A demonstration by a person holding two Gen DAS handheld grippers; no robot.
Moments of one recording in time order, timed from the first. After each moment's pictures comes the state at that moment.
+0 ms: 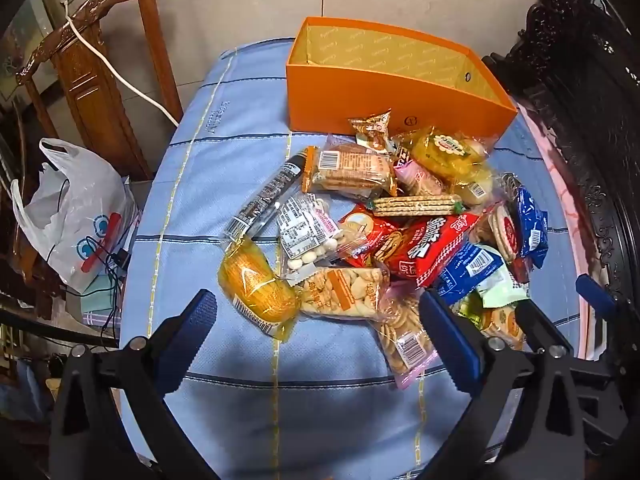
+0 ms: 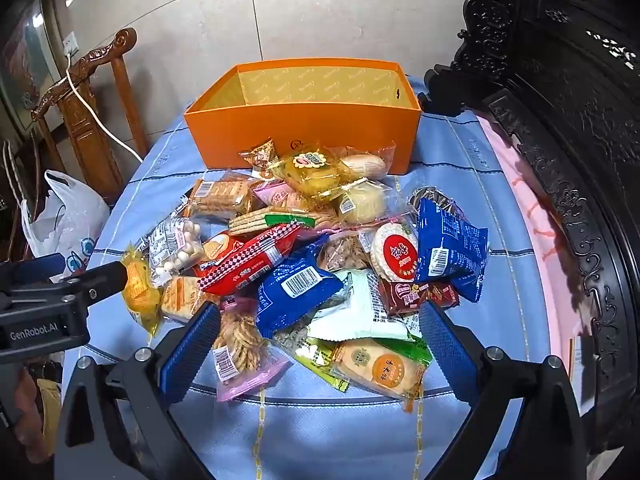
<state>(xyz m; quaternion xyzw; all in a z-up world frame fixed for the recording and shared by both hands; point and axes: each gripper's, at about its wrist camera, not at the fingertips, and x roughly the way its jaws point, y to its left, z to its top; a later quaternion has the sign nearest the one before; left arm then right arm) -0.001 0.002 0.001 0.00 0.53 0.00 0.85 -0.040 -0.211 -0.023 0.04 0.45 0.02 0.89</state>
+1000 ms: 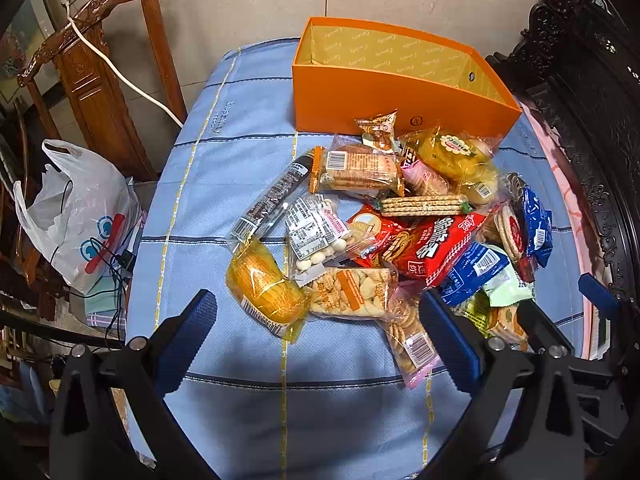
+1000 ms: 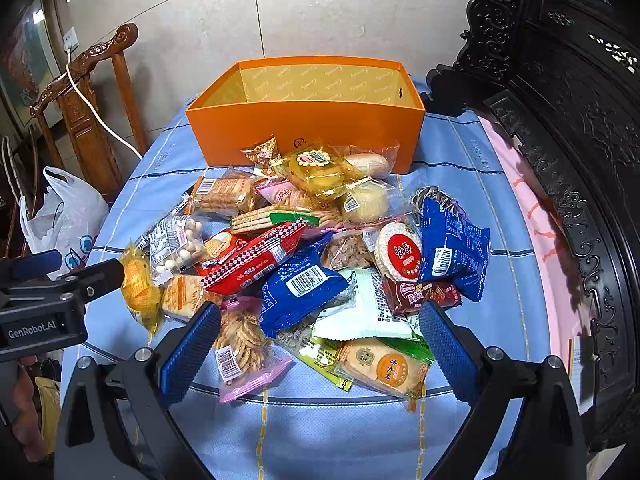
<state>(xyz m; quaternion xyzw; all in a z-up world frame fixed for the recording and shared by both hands) 0.002 0.006 -0.002 0.01 0.54 -0.01 0.84 -0.041 -0.210 -0.025 0.03 0.46 0.01 0.89</state>
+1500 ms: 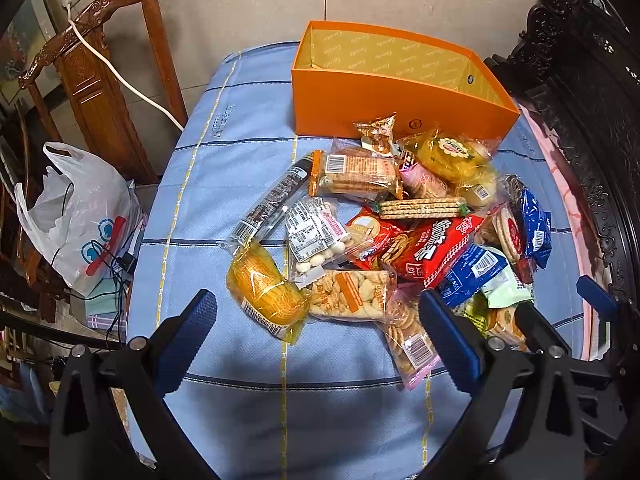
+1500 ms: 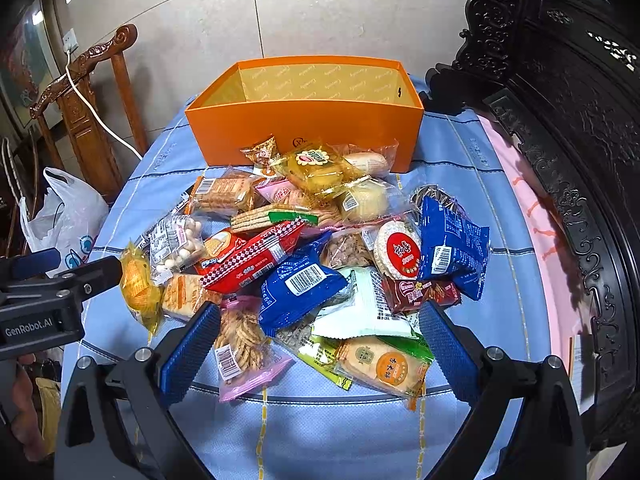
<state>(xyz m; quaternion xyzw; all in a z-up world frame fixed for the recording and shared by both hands) -0.001 0.004 0.000 0.01 0.54 -0.01 0.84 -0.041 -0.210 -0.025 0.03 0.46 0.01 0.89</state>
